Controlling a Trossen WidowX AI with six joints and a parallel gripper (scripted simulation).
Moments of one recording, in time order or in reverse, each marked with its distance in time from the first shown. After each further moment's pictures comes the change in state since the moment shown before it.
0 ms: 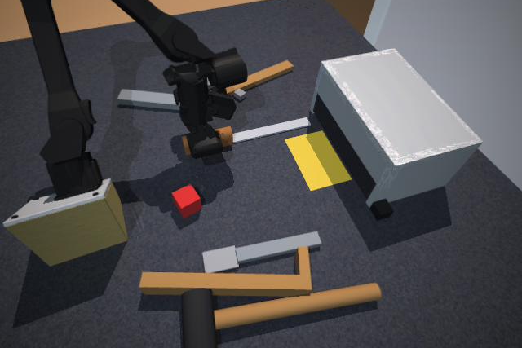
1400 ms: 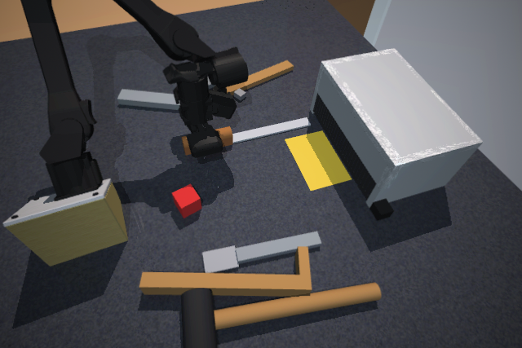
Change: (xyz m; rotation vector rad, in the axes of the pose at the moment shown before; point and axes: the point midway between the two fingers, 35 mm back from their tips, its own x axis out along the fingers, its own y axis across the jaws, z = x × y) arm -0.003 0.000 0.000 0.001 0.006 -0.001
